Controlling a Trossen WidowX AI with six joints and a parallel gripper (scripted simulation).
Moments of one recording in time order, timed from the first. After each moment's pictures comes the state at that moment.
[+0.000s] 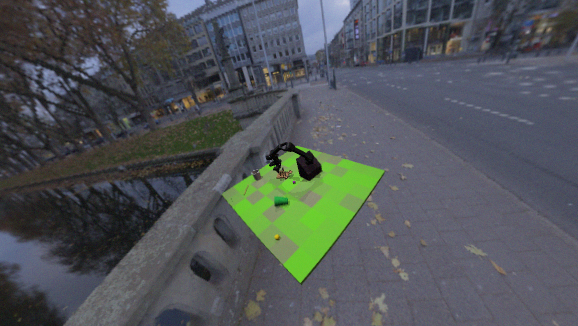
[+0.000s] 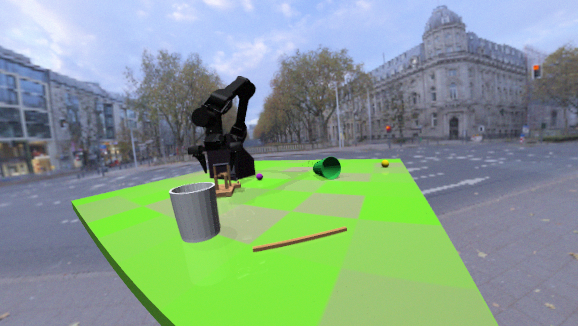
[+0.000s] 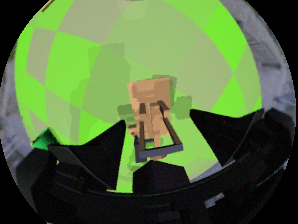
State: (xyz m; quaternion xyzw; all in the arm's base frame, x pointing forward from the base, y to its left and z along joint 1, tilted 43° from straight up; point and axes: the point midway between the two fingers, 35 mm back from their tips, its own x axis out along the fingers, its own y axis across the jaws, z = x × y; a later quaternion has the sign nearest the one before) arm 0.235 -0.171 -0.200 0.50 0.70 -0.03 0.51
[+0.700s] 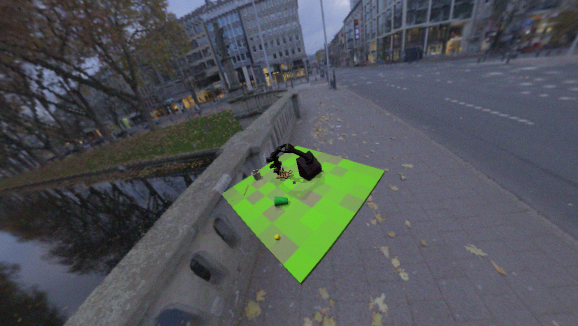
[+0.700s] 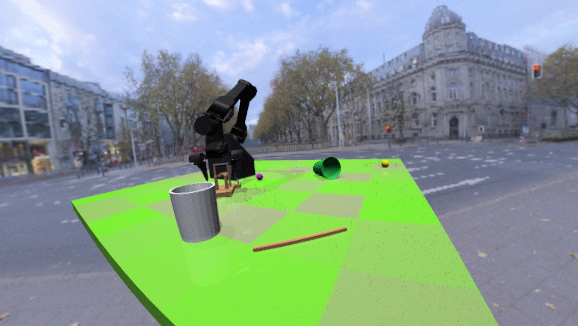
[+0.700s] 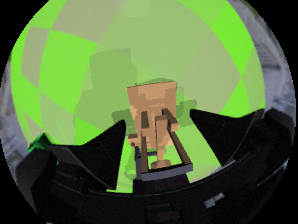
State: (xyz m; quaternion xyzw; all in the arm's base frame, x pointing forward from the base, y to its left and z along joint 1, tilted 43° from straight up) arm 0.240 -0.153 -0.223 0.49 0.70 -0.03 0.51
